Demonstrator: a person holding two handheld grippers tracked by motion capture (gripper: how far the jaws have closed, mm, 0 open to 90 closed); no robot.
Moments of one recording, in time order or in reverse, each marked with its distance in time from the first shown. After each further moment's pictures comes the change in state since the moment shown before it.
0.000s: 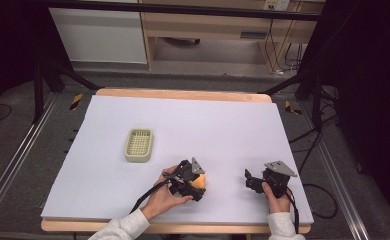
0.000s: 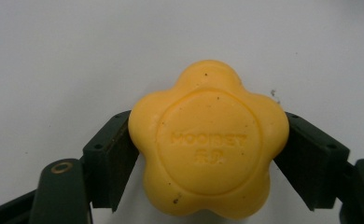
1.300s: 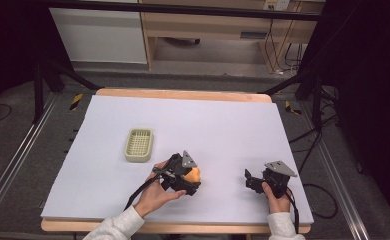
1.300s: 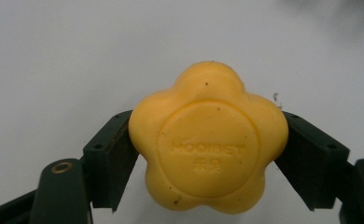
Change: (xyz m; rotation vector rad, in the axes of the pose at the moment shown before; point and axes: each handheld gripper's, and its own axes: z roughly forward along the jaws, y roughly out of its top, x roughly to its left) left arm 0.014 0.002 -0.033 -0.071 0.024 -0.042; right arm 0.000 0.000 0.000 0.000 0.000 0.001
